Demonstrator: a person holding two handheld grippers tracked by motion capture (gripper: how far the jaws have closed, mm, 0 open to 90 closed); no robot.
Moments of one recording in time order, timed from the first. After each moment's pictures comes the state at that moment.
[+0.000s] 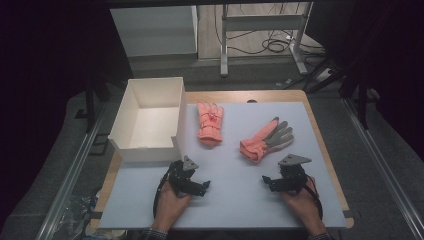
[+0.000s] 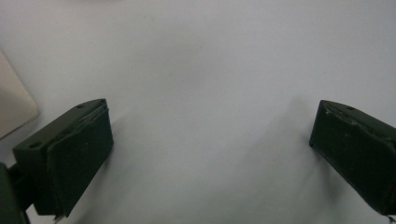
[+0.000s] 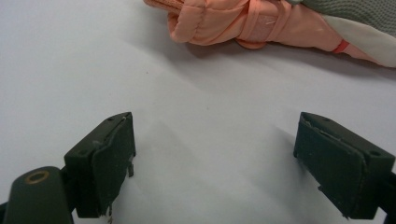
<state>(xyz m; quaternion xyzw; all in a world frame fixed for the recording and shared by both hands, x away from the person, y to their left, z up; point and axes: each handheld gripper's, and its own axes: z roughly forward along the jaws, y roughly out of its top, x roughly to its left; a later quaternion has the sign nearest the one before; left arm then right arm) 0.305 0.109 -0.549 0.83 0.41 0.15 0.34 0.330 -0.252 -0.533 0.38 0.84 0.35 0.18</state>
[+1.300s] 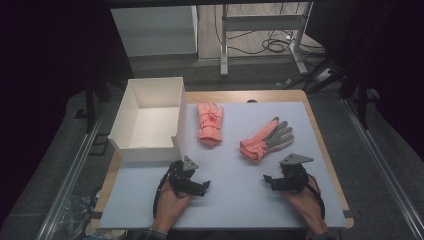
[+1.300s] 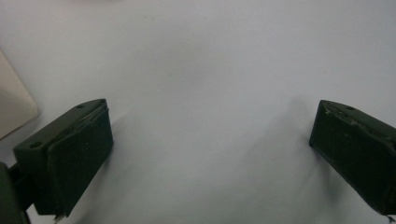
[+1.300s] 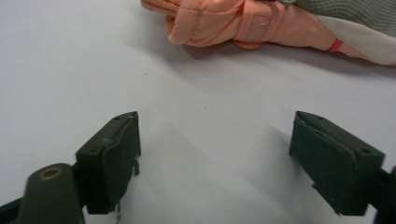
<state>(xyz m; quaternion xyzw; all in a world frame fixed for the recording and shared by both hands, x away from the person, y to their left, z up) 0.305 0.109 -0.549 0.83 0.41 0.15 0.34 0.331 -0.255 -0.531 0.39 0.84 0.35 0.17</state>
